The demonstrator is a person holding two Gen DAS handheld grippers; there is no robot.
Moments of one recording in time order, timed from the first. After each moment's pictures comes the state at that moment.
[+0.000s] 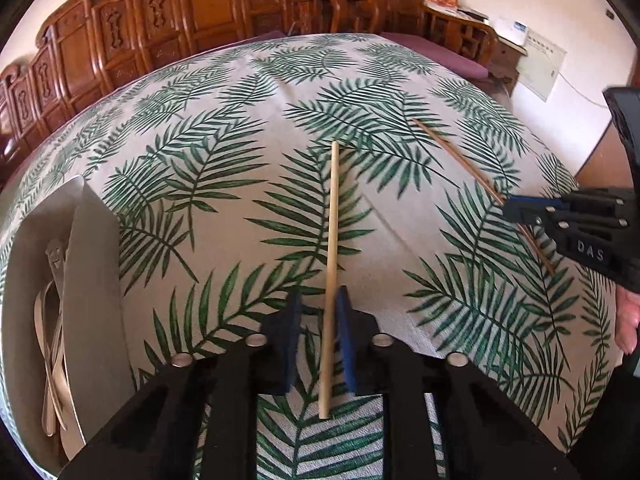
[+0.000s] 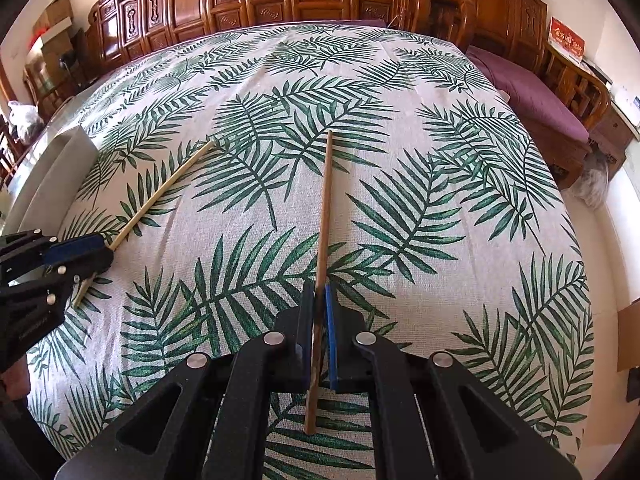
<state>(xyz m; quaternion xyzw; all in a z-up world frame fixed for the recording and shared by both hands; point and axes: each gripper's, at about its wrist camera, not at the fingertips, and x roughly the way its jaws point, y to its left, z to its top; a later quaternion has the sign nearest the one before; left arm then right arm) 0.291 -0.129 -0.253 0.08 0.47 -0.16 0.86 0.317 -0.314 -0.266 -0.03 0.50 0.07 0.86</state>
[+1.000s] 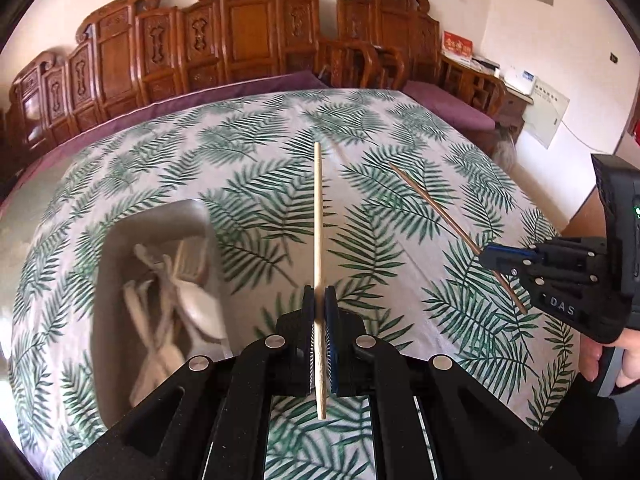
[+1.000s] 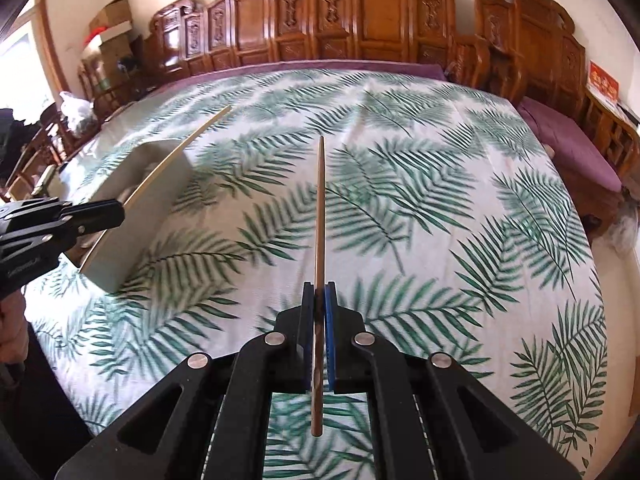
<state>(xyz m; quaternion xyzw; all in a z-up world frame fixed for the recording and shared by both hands) 0.255 -0.054 -0.174 0.03 0.42 -0.14 0.90 0.286 -0.247 -0.214 -0.03 0.44 0.17 0.88</state>
